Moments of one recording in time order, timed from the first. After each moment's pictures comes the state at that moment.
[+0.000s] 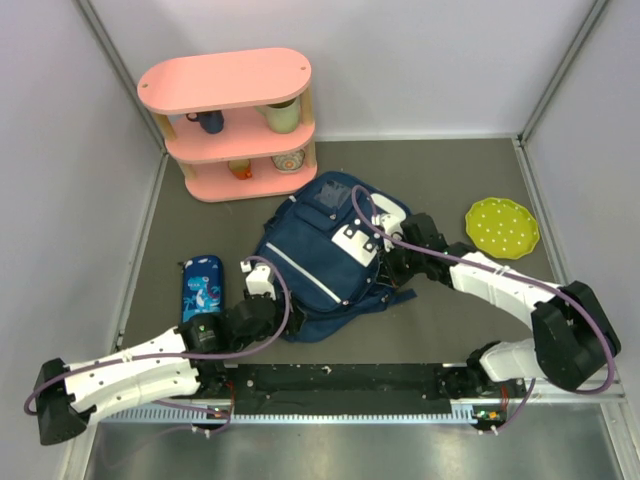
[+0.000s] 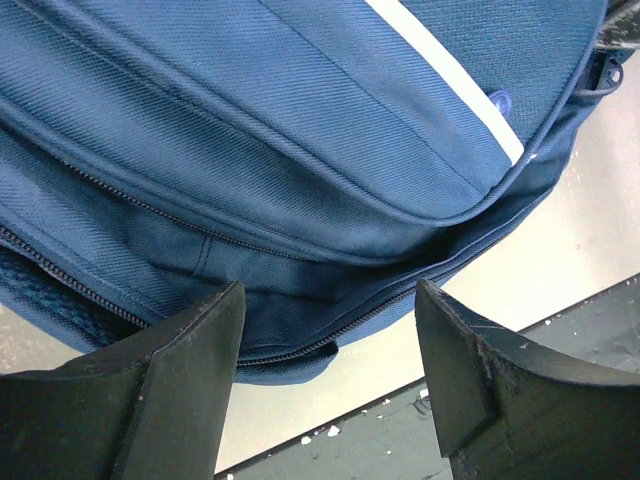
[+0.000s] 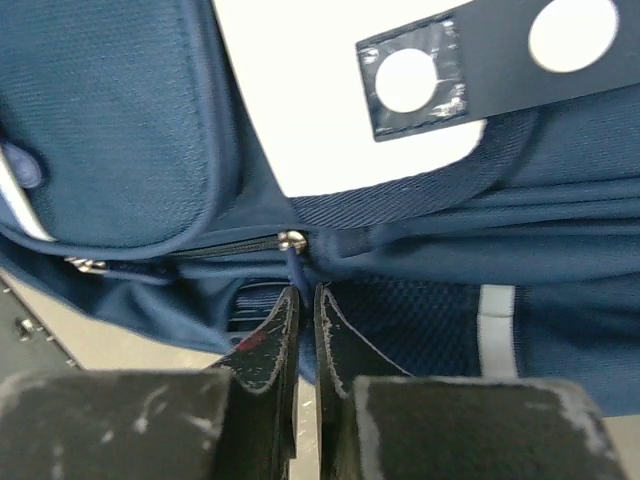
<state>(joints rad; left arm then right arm) -1.09 0.64 0.38 -0.43 -0.38 -0.85 0.57 1.34 0.73 -0.26 -0.31 0.03</state>
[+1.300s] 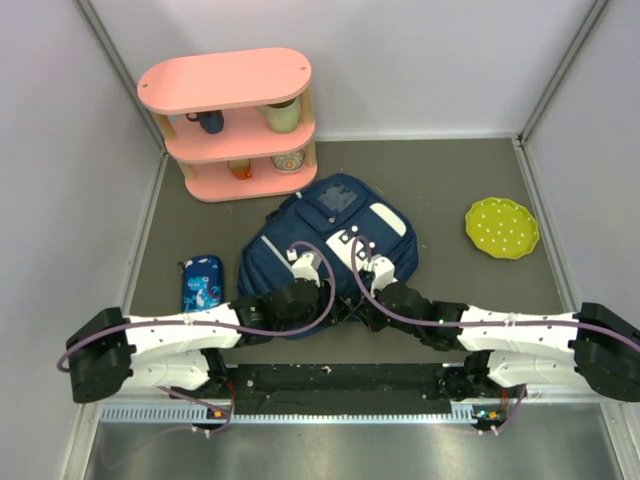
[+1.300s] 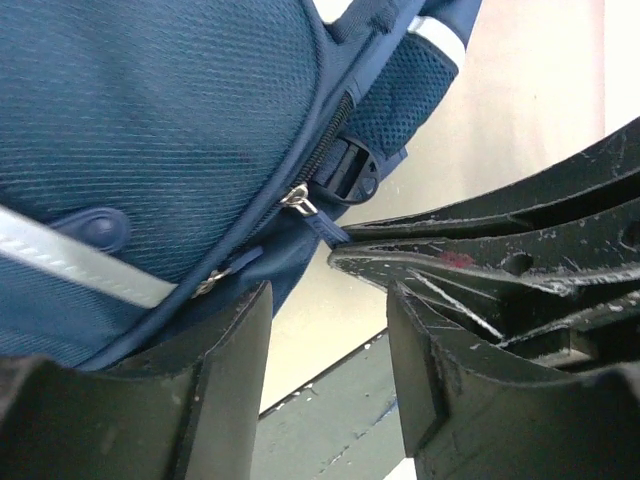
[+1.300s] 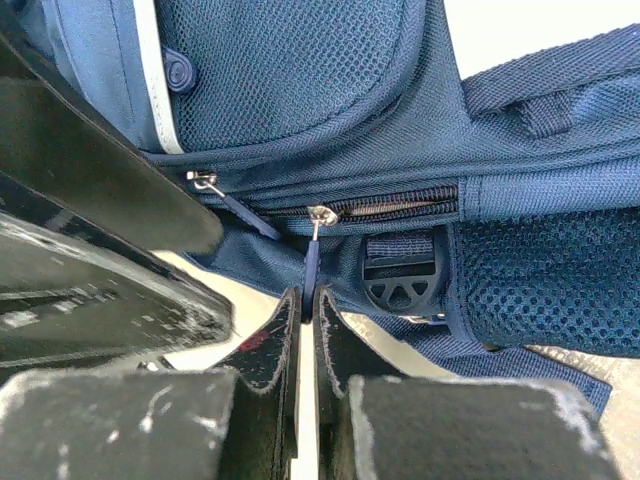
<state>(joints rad) -1.12 1.09 0.52 -0.02 -0.21 -1.01 1.14 1.09 0.44 0.06 0.22 0.52</state>
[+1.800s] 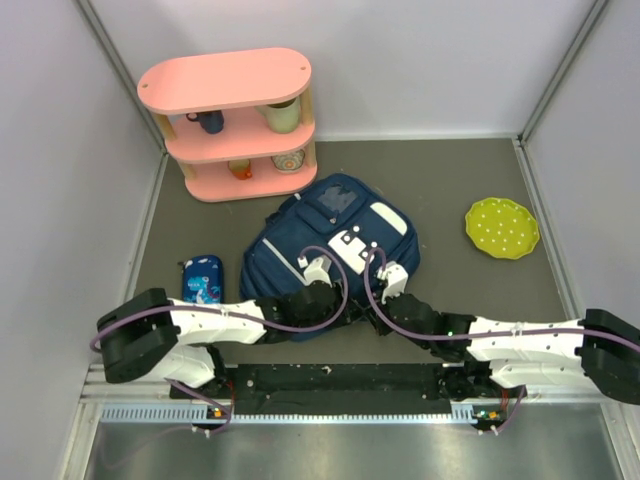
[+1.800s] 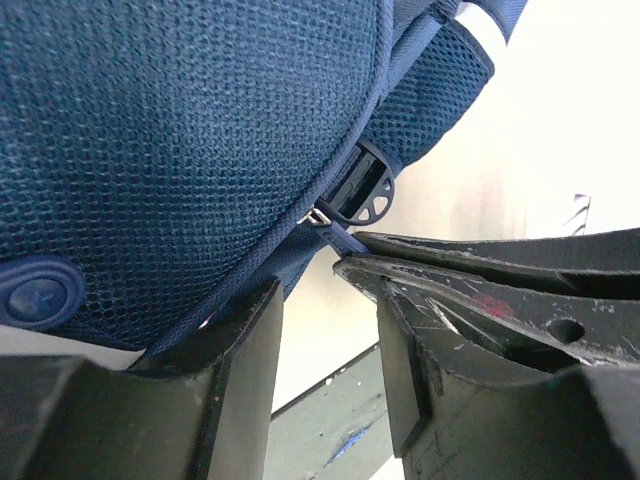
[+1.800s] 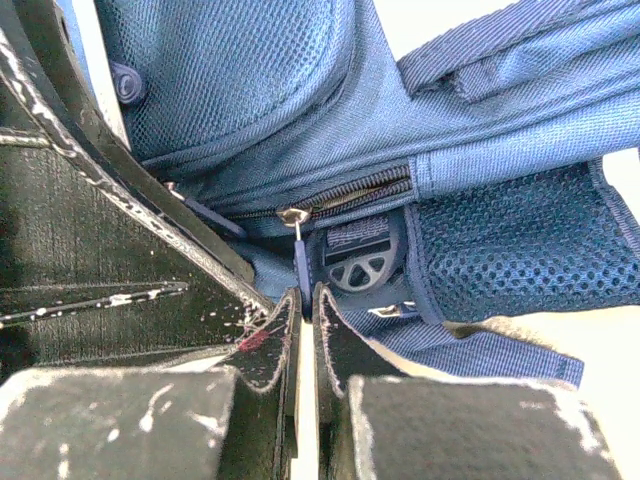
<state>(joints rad) -1.14 1.34 0.54 0.18 -0.18 -1.20 1.19 1.02 0.30 0.19 0.37 0.53</state>
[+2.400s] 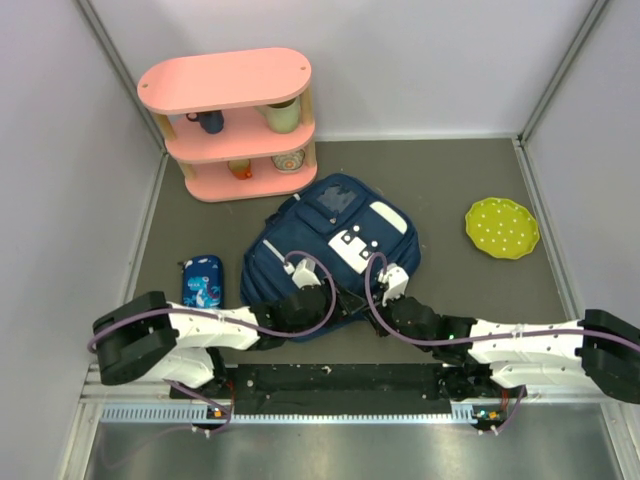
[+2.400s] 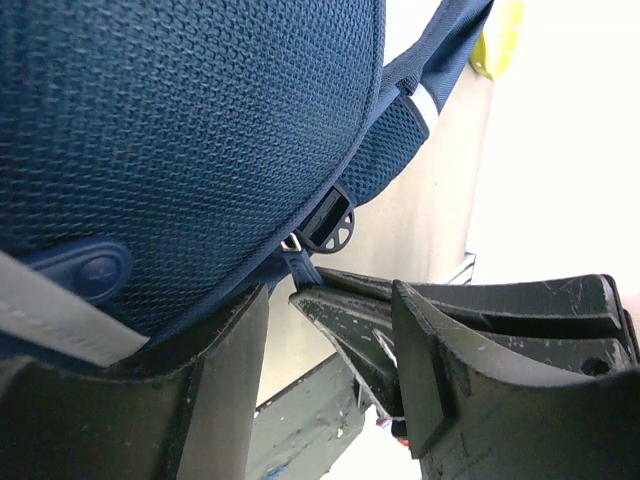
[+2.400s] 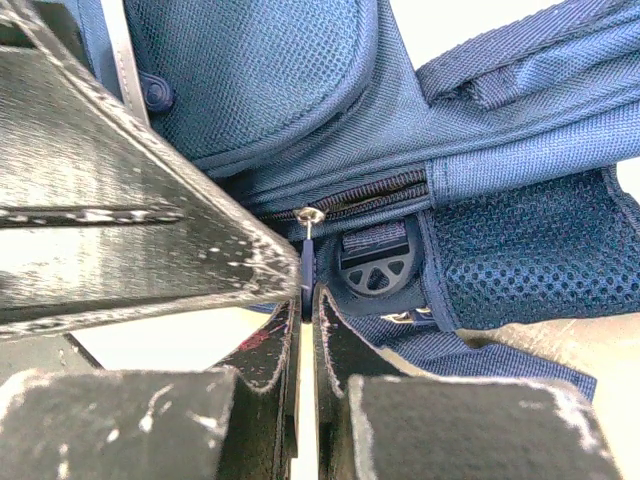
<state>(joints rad) -1.14 1.31 0.44 0.37 -0.26 -1.41 1.20 1.01 0.26 0.25 0.40 0.49</state>
